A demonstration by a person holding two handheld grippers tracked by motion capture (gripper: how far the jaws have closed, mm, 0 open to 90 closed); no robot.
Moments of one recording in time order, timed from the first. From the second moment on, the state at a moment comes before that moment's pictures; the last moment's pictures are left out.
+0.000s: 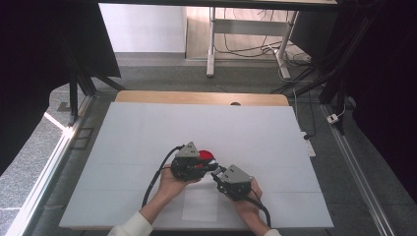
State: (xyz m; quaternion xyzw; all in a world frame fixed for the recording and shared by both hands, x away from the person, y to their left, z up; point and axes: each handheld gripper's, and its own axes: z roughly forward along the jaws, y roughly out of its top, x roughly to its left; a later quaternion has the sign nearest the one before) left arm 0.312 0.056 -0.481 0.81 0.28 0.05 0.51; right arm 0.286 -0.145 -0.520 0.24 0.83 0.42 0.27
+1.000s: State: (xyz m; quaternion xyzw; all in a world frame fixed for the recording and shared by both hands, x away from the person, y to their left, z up) left arm 0.311 0.057 -0.480 0.80 0.29 0.04 0.52; right arm 0.282 -0.146 -0.520 0.25 0.82 0.43 0.28
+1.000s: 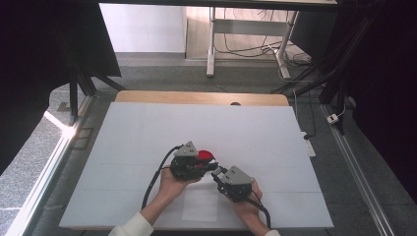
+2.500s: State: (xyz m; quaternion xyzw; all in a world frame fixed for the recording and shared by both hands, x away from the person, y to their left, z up) left arm 0.313 0.060 -0.481 0.79 0.30 0.02 0.53; right arm 0.280 -0.148 -0.517 0.25 0.82 0.43 0.27
